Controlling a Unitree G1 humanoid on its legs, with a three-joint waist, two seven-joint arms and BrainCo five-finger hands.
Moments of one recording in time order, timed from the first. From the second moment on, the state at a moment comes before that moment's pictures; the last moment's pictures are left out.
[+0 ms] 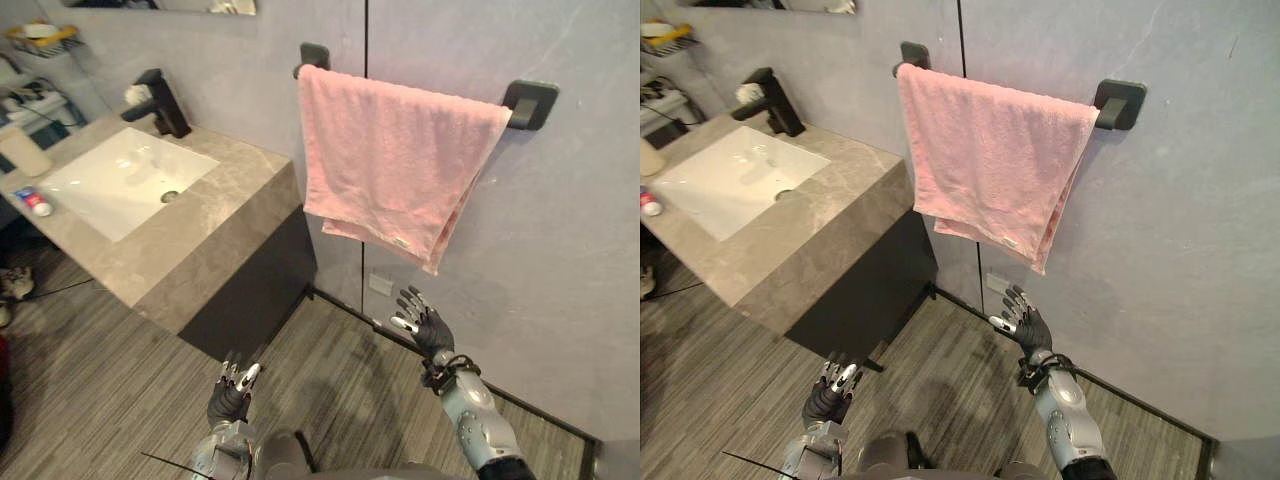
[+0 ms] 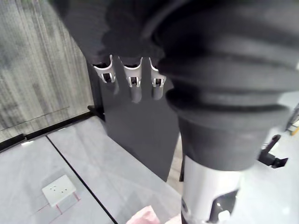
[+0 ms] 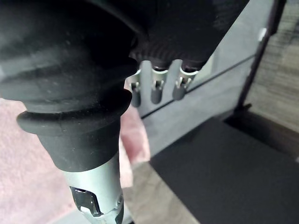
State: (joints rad) left arm 0.37 -0.03 0.08 0.19 -0.63 -0.08 -0.13; right arm 0.16 -0.13 0.05 0.18 0.53 -0.07 0.14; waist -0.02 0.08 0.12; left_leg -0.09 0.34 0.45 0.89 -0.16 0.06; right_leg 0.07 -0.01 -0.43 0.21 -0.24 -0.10
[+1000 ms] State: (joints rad) left arm 0.22 0.04 0.06 0.33 -0.49 -0.08 -0.08; right arm 0.27 -0.01 -0.06 0.21 0.53 -0.05 0.13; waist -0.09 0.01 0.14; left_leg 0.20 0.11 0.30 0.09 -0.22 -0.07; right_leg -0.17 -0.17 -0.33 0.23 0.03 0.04
